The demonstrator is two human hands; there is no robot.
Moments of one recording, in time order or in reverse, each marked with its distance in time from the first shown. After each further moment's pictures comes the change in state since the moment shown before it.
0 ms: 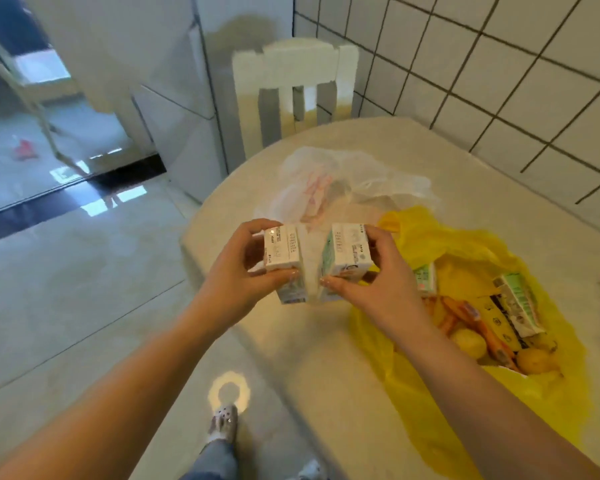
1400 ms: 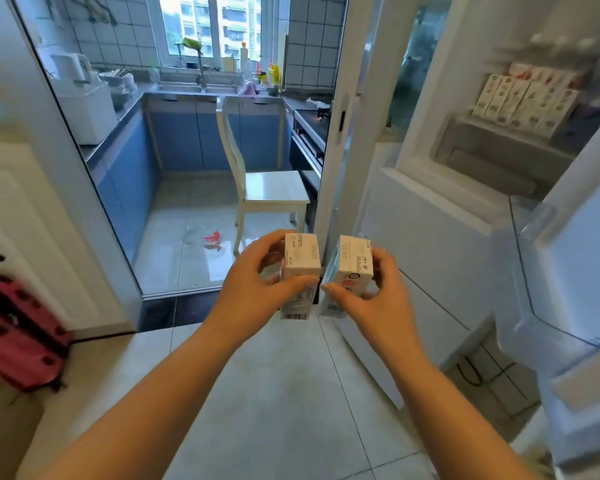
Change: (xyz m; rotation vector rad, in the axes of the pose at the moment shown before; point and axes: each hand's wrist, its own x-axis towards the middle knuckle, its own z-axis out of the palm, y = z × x) left_hand 0.228 -0.035 -0.718 0.160 0.593 0.167; right_hand 0.431 -0.271 0.647 0.170 -0.236 -0.334
